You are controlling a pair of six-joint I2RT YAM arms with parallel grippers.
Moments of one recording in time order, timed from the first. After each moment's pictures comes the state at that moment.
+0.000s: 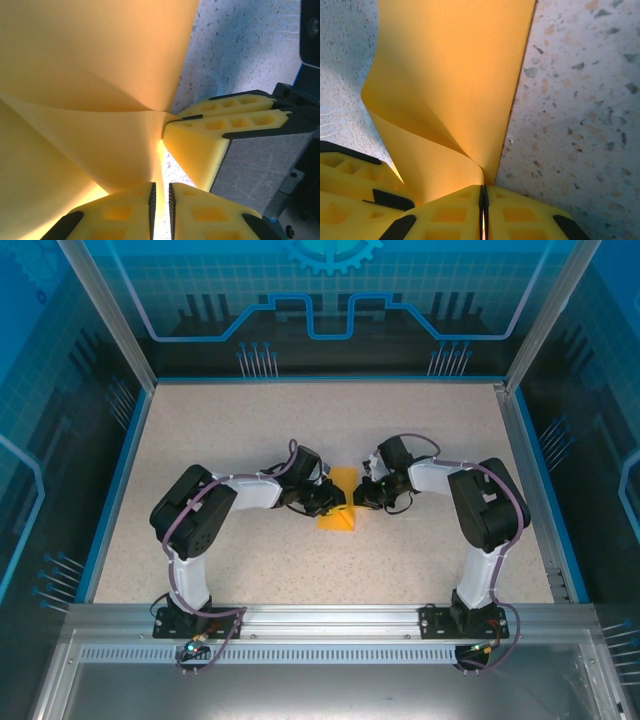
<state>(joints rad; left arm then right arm) -0.57 1.91 1.00 0.00 0.59 -1.03 0.38 1.88 1.01 -0.35 -0.58 0.46</state>
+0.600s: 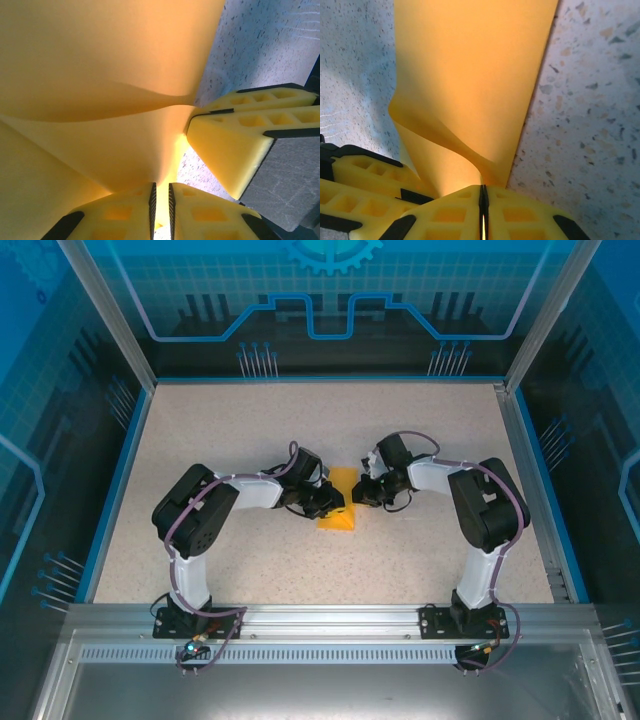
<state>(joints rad) -0.57 1.92 1.01 -0.03 0.59 -1.03 0.38 1.88 1.03 -0.35 -0.58 0.45</state>
